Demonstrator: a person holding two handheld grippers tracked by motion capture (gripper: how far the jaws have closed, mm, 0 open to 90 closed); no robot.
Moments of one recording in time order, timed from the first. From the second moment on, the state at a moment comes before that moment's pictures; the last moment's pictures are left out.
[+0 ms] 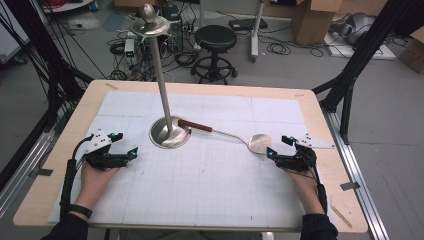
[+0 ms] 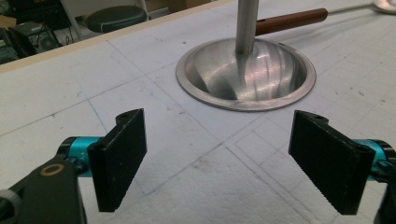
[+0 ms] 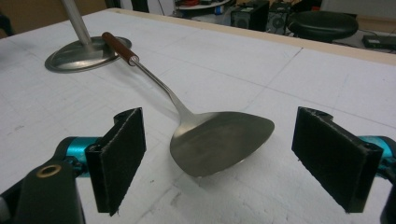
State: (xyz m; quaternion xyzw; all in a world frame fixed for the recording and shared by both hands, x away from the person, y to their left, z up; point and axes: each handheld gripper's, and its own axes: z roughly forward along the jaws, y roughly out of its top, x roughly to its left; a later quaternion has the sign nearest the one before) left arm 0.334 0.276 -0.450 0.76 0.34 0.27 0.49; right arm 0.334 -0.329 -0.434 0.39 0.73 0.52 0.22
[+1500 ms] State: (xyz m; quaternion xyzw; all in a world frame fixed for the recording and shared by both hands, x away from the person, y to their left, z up) left arm 0.335 0.277 -0.450 0.75 0.34 0.26 0.49; right arm 0.432 -0.202 -0.418 0.28 0.87 0.38 0.14
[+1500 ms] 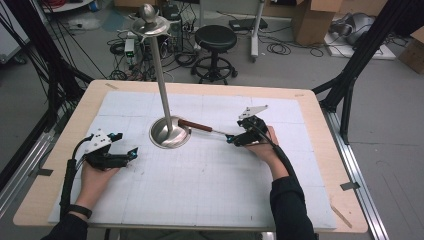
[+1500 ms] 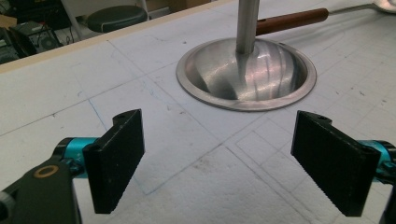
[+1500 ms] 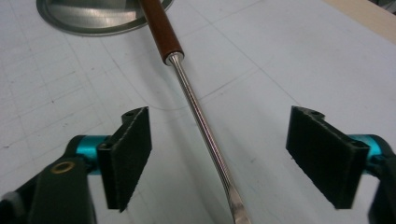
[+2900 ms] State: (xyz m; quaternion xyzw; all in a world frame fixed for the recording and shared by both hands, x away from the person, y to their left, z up) left arm 0.333 0.274 -0.450 0.76 0.34 0.27 0.49; right arm 0.444 -0.193 -0.430 0.28 0.91 0.31 0.07
